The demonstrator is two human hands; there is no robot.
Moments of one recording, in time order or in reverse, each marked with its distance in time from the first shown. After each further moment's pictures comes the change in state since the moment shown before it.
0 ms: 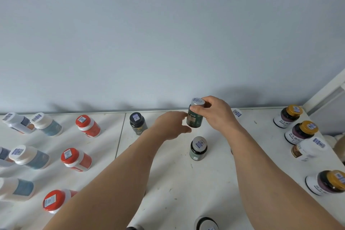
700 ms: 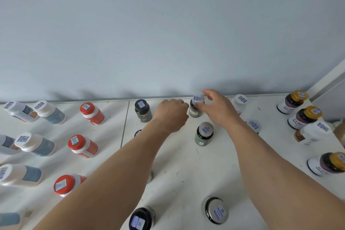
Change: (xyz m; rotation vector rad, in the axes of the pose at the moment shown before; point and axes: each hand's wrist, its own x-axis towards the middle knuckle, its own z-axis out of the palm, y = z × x) left_hand -0.015 -0.012 0.006 0.475 0.238 0.171; right_hand -0.012 0.009 0.022 -0.220 -0.019 0.019
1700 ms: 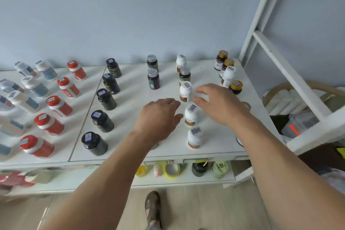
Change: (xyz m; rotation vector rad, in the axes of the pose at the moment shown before) left_hand -0.226 0.264 -0.052 -0.131 0.173 -0.101; right_hand -0.304 0.097 -0.148 -0.289 0.005 -0.254
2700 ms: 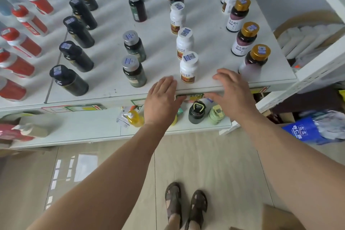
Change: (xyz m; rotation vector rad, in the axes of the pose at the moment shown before) left_hand -0.092 0.029 0.173 -0.165 0.227 -0.061; right_hand -0.105 0.132 0.144 -0.114 0.194 -0.038
